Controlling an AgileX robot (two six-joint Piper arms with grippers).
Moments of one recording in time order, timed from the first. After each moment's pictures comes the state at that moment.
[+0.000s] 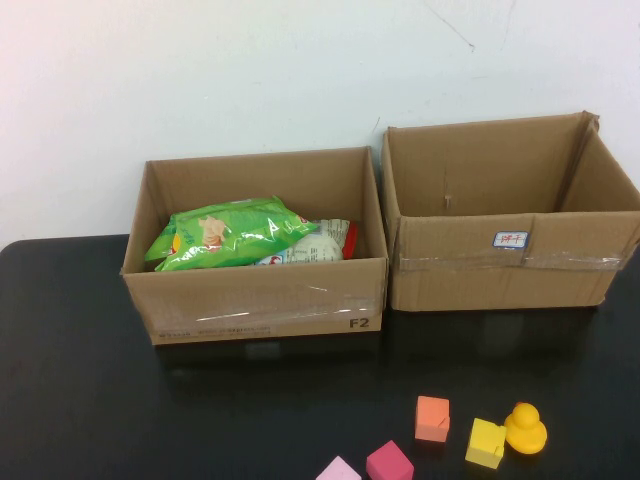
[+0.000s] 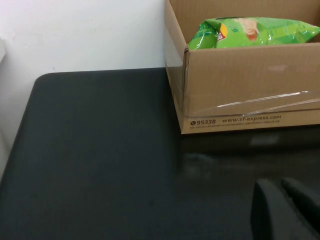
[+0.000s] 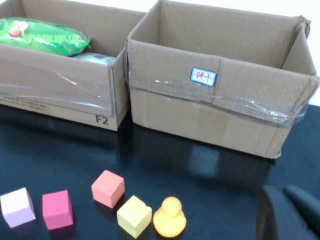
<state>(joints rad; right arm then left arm) 0.35 0.22 -0.31 -0.08 0.54 0.03 -0.08 -0.01 0.02 -0.04 0.38 -0.03</state>
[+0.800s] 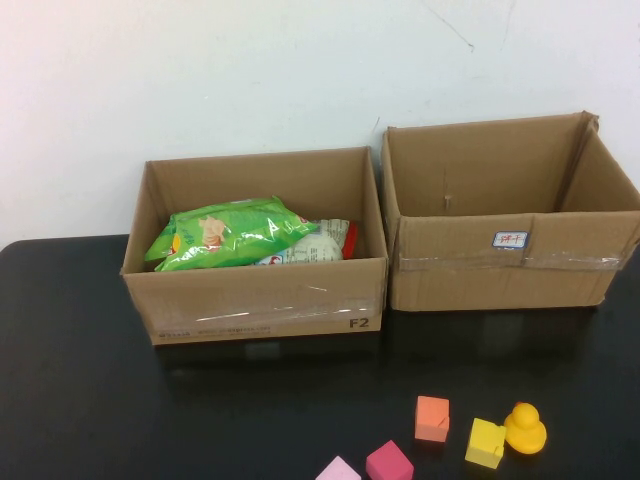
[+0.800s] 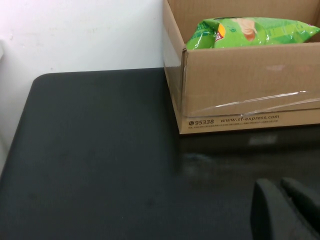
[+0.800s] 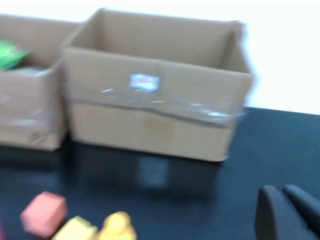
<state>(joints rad) 0.17 0.13 -0.14 -0.14 0.37 0.07 -0.09 -0.01 0.02 -0.04 0.38 -0.03</state>
